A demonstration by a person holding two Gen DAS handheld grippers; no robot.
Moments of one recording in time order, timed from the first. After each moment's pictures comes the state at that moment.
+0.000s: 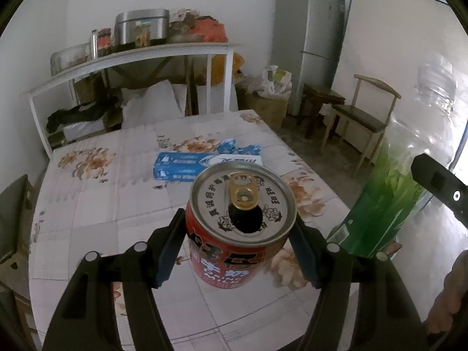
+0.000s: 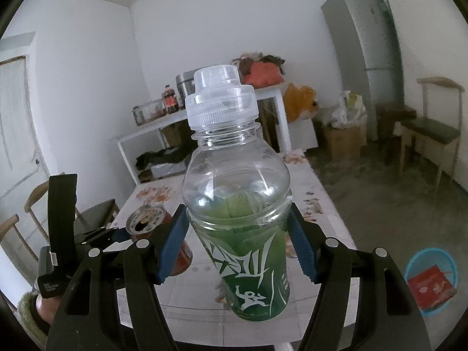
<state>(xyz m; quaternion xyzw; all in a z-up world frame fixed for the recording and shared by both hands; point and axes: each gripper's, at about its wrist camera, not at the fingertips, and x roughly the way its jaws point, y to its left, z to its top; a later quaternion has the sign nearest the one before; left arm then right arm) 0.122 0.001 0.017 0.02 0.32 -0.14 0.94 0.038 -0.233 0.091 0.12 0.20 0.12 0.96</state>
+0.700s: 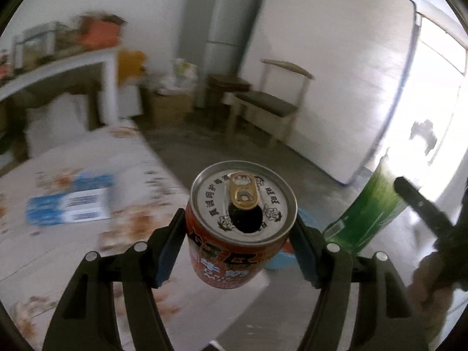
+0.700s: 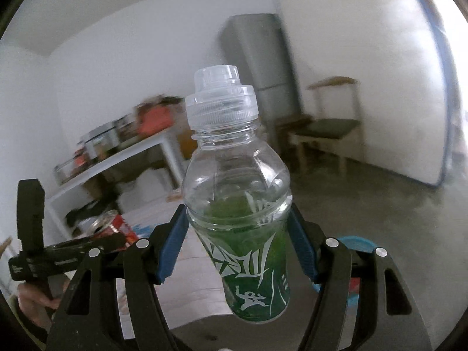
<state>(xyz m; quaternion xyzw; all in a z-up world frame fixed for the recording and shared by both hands) 0.127 -0.178 0.054 0.02 0.34 -0.37 0.86 -0.069 -0.400 0.088 0.20 0.15 -0.13 0.96</state>
